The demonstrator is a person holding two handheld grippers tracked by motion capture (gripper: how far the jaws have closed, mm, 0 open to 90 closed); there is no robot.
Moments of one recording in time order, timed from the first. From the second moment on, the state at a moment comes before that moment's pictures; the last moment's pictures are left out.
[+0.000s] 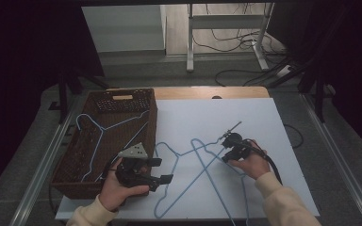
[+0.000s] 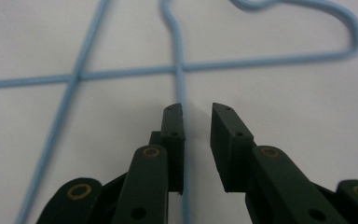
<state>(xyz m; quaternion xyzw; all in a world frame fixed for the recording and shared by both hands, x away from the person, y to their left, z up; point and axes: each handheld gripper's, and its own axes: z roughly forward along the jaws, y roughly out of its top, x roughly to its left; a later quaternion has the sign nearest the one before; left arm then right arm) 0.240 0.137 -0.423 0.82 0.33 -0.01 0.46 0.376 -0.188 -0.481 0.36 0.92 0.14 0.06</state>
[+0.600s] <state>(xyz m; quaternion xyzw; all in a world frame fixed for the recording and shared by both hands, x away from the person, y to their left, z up) 0.237 0.137 -0.422 0.83 0.33 0.00 0.46 0.389 -0.183 -0.492 0.44 0.89 0.11 0.08</state>
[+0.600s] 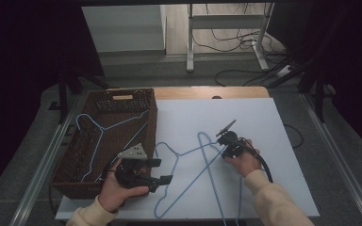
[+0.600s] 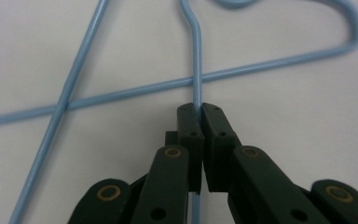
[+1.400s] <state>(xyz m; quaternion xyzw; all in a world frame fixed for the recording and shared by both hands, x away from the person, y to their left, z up) 0.238 0.136 -0.424 0.83 0.33 -0.01 0.45 0.389 -0.276 -0.471 0.53 0.83 0.18 0.09</state>
